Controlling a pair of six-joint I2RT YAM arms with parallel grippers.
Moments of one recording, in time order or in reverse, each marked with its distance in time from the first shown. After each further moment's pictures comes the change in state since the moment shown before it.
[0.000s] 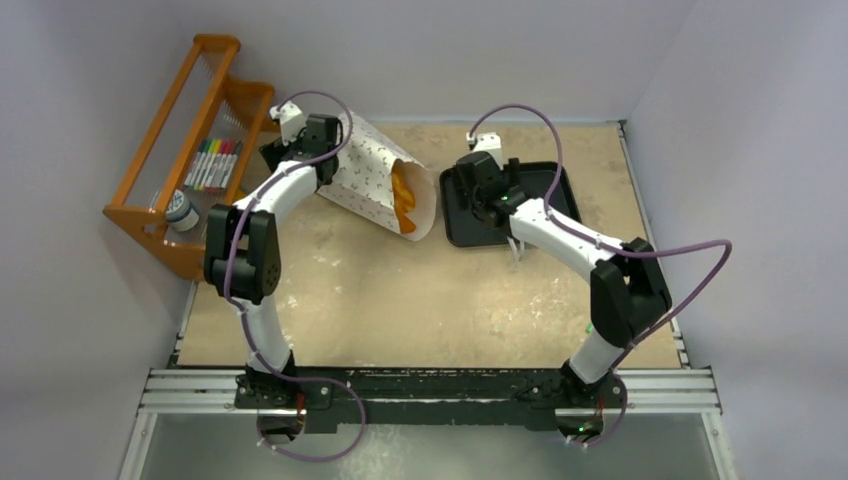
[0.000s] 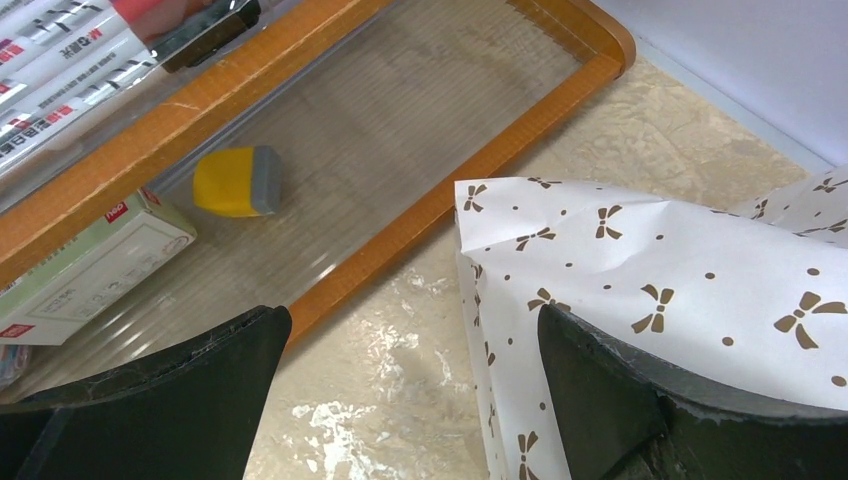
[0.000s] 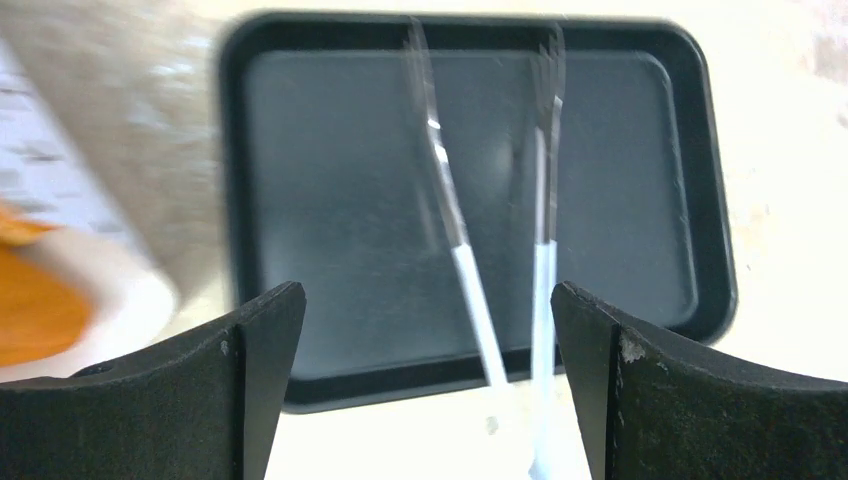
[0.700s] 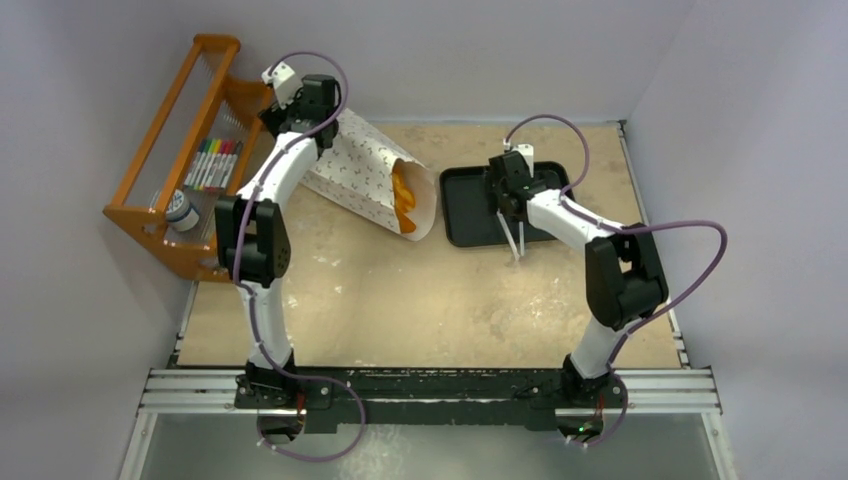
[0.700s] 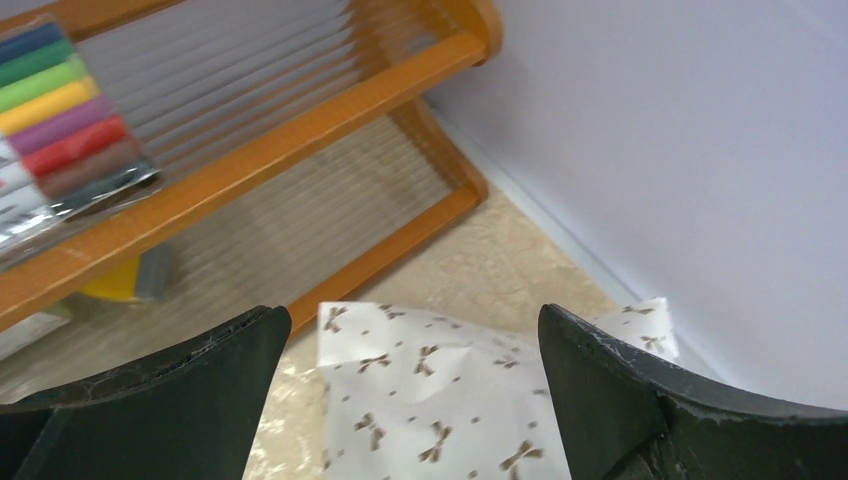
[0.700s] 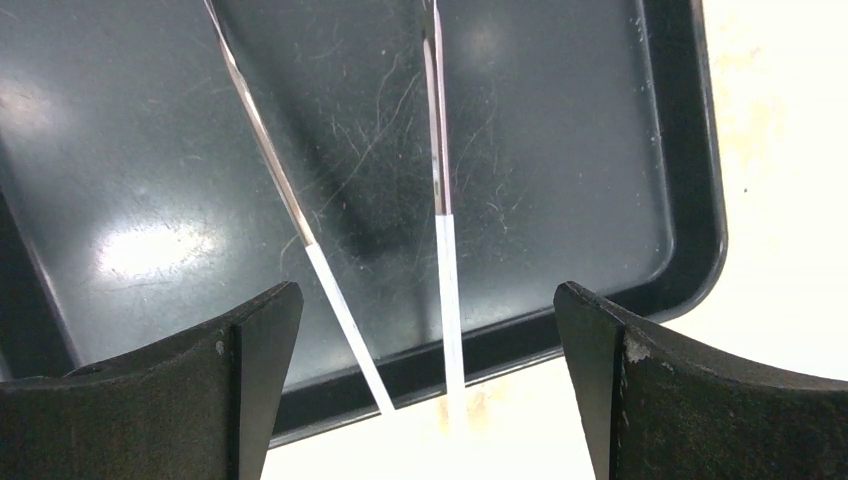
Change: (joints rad) left arm 0.015 0.143 0.369 -0.065 0.018 -0.062; right arm -0.241 0.097 -0.045 -0.076 -0.106 0.063
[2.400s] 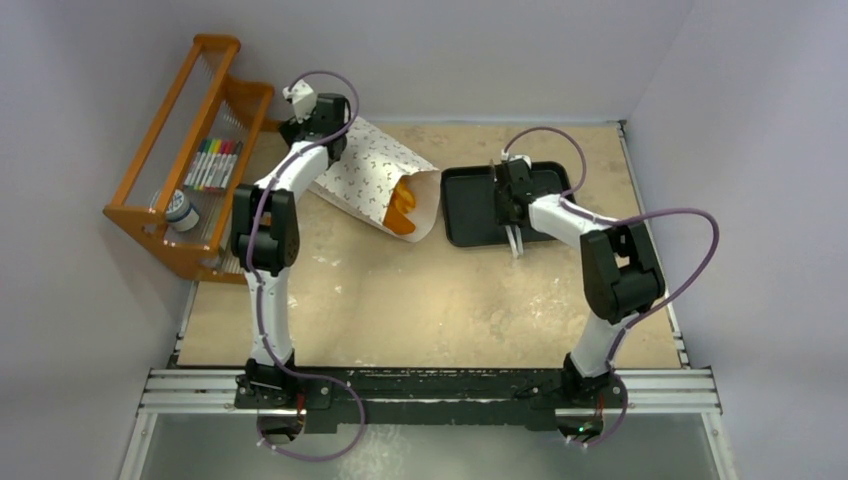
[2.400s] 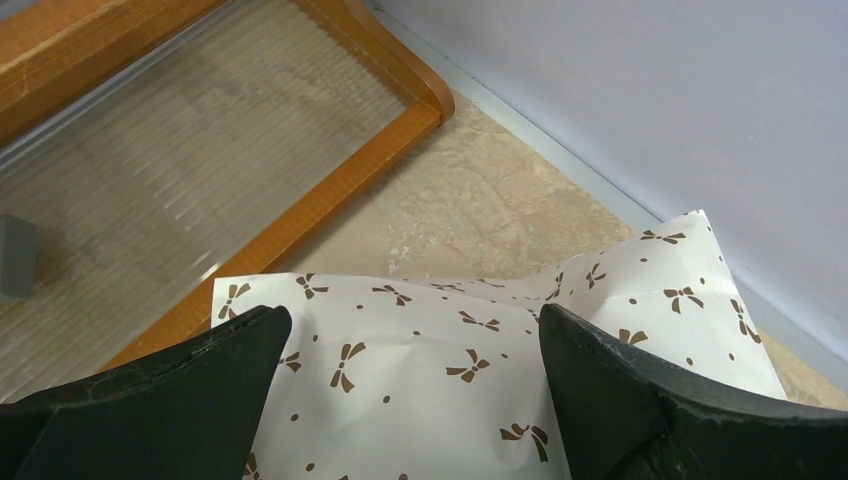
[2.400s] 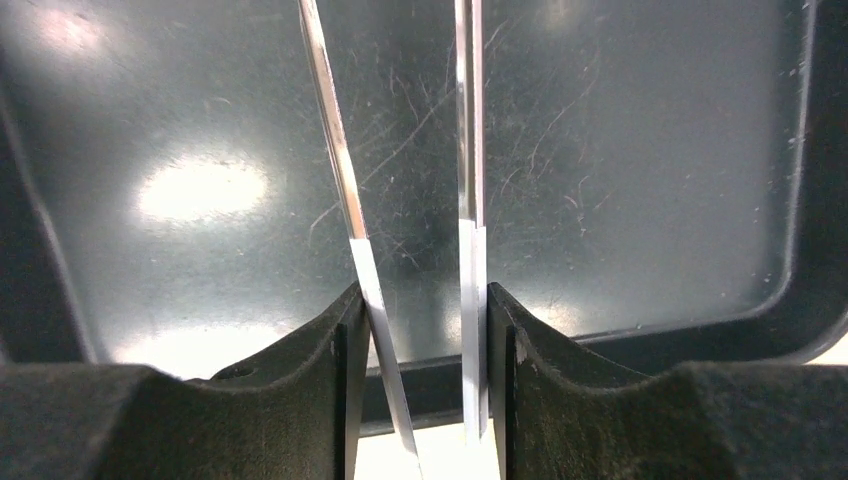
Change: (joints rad) left arm 0.000 0.162 -0.001 0.104 0.137 0.043; right arm -0.046 0.056 -0.079 0.087 -0.206 -0.034
